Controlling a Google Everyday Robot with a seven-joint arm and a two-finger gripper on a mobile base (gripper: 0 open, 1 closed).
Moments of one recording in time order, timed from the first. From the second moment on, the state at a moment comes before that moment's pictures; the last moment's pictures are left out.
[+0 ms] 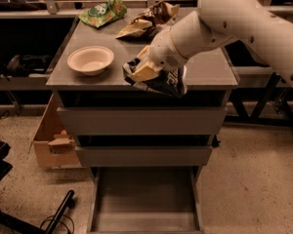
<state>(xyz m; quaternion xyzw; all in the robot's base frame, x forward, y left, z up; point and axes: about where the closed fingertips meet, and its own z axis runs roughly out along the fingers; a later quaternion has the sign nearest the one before) 0.603 0.021 0.897 -0.64 0.64 0.20 0.36</state>
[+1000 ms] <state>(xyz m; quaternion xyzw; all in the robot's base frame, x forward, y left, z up) 0.488 0.056 0.793 -0.57 0.64 0.28 0.43</state>
